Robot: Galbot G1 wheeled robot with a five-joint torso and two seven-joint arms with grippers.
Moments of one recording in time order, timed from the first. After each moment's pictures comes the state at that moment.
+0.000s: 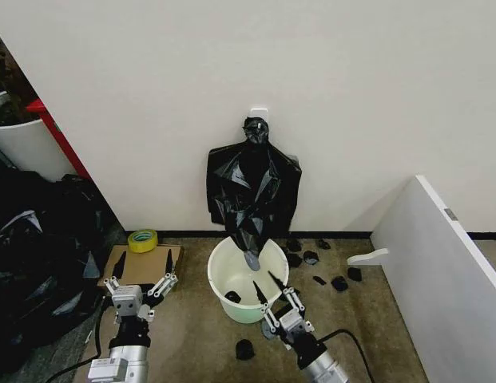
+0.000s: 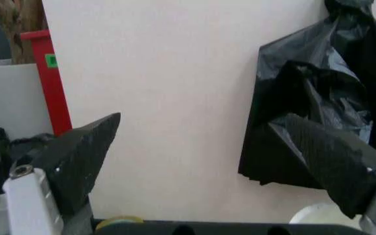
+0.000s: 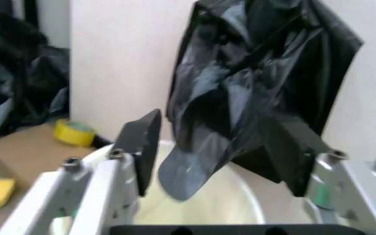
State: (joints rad) left arm 1.80 -1.33 -0.49 -2.24 -0.06 -0.30 -0.25; right arm -1.63 1.23 0.16 2.07 -0.19 0.25 0.07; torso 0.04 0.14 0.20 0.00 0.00
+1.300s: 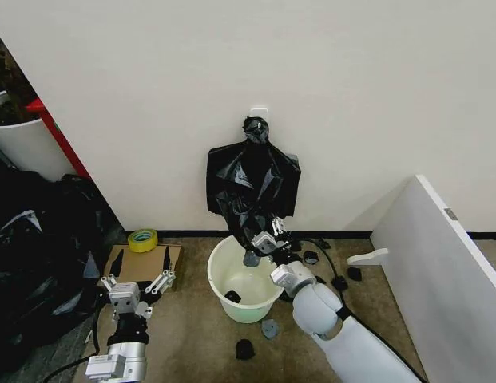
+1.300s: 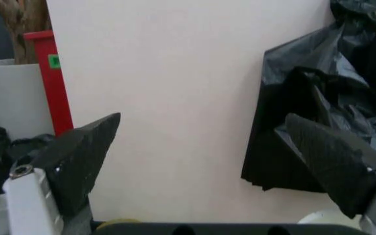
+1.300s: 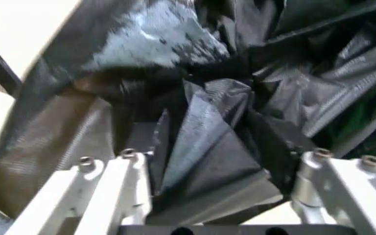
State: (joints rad) left arm 1.78 -1.33 -0.49 -2.24 -0.08 -0.30 -0.25; right arm -0.98 1.18 -0.10 1.77 -0.42 -0.26 0.15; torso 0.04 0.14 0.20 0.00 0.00
